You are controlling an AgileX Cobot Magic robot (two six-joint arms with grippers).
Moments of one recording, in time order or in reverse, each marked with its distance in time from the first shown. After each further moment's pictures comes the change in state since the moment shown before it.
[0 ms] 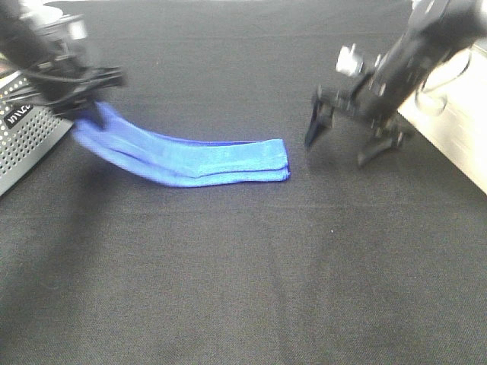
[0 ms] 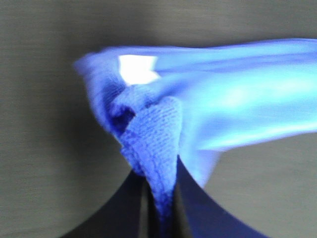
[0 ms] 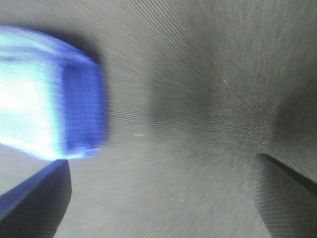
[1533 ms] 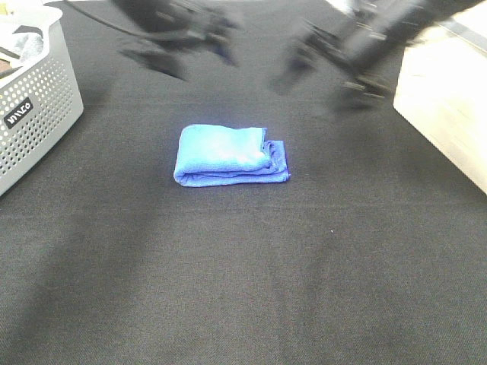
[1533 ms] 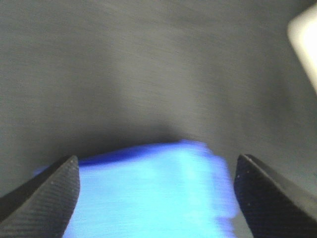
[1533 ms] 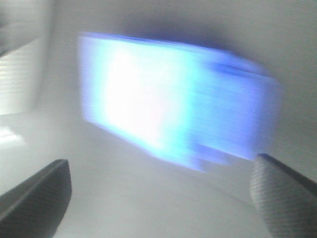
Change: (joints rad) left arm -0.148 0.193 -0.442 0.018 -0.061 -0.118; right arm 0.066 -0.096 0.000 0.350 0.037 -0.204
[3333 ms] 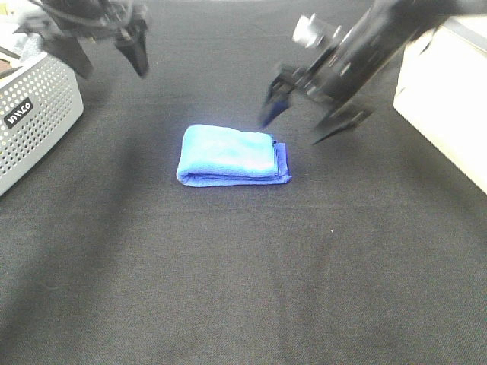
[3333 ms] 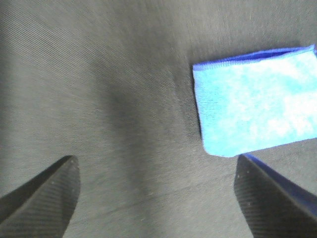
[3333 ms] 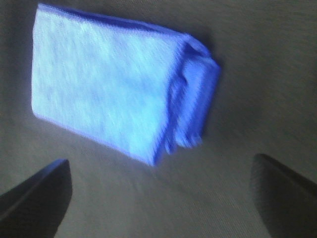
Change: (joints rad) left arm 0.107 -0.145 0.012 0.167 0.411 0.116; right arm 0.060 0.002 0.000 -0.342 -0.027 0.170
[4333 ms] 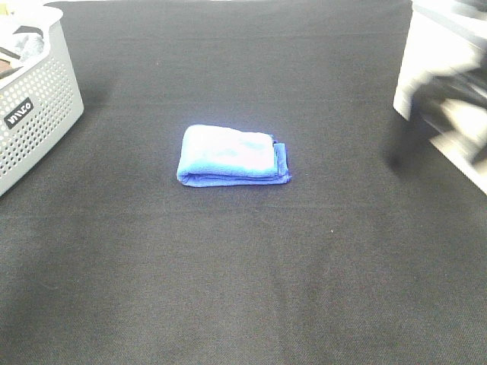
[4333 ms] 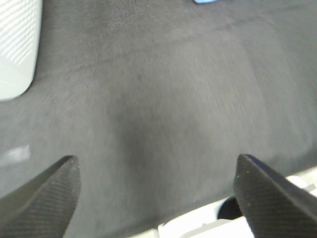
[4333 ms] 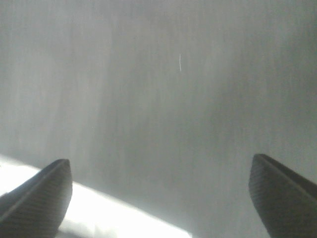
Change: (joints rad) left arm 0.000 -1.179 1.019 0.018 -0.035 0.059; right arm 0.000 -0.802 0.616 -0.212 0.172 0.086
